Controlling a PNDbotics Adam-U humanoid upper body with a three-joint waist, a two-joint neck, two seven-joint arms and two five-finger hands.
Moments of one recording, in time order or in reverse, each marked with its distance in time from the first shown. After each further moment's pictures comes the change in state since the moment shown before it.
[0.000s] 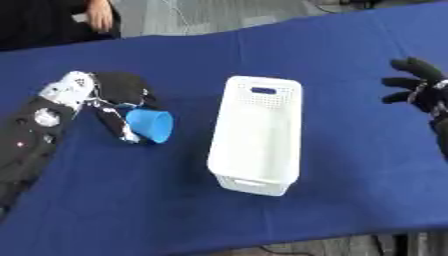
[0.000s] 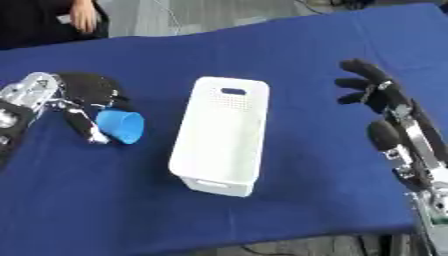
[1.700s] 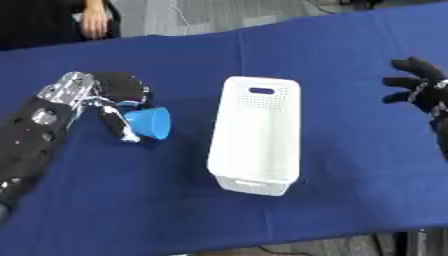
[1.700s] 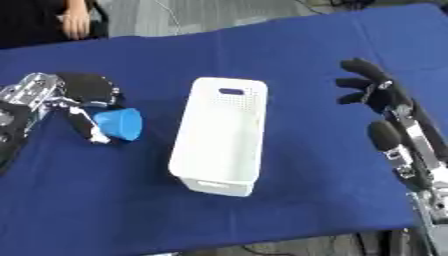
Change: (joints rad) left arm 0.002 -0.014 0.015 0.008 0.125 0.026 -0.051; right arm -0.001 0.001 0.000 0.000 0.000 0.000 0.000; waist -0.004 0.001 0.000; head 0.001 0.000
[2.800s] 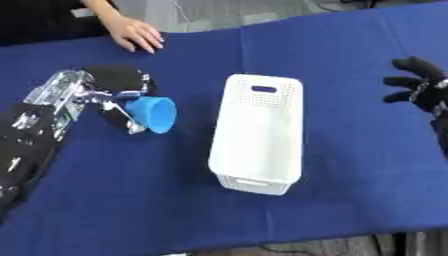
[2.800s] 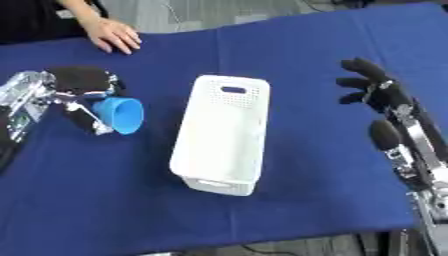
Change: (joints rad) left arm 0.089 0.068 0.028 -0.315 0.464 0.144 -0.167; right arm 0.000 0.000 -0.005 0.000 0.000 -0.002 0.002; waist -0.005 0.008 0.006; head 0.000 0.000
